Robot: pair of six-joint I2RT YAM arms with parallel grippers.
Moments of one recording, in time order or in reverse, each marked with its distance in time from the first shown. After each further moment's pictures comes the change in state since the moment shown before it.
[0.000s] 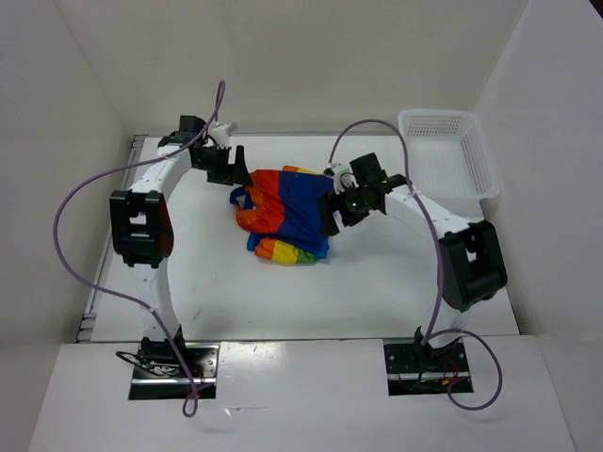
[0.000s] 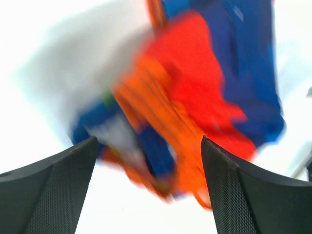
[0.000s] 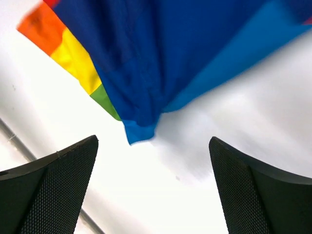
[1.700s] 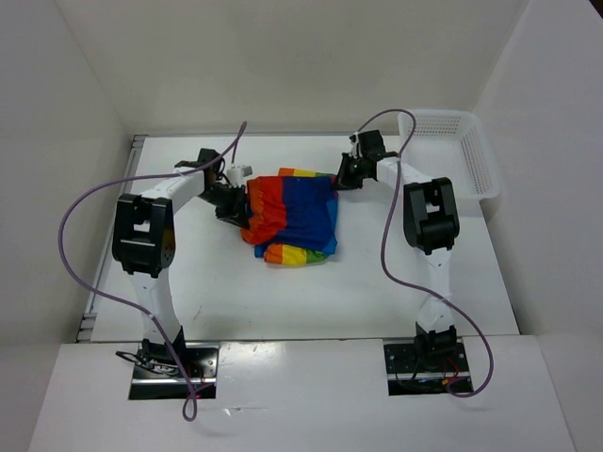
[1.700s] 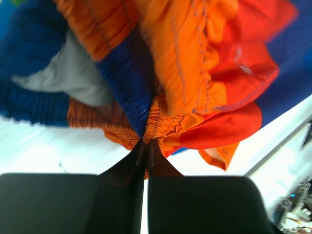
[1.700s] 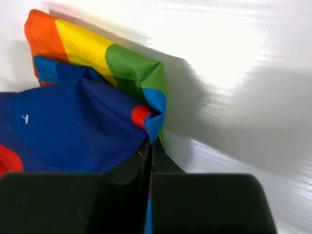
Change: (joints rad) left arm -0.089 -0.130 -0.364 -0.066 -0.077 0.000; right arm -0.198 0.573 0.503 0.210 0.032 0.494
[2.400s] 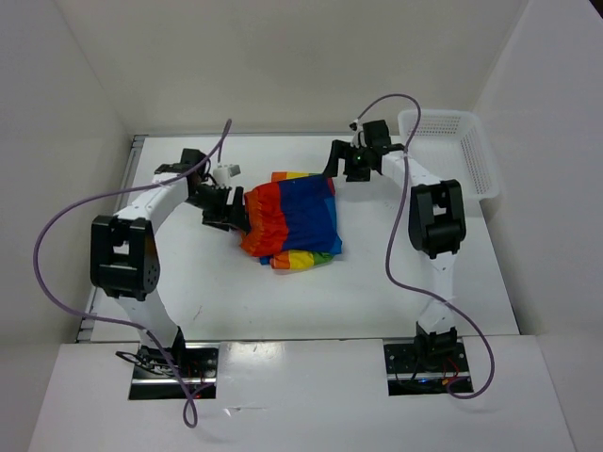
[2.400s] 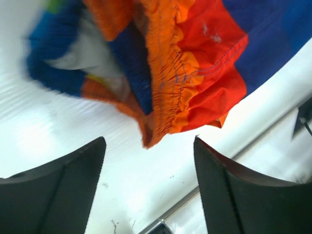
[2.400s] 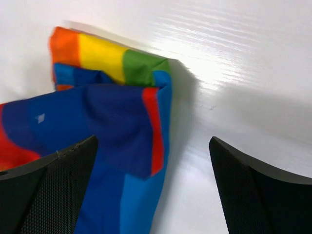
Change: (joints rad) left arm 0.032 -0.204 -0.132 -0.060 0.016 0.002; right arm -0.001 -0.039 0.038 -0.023 -0.008 -0.107
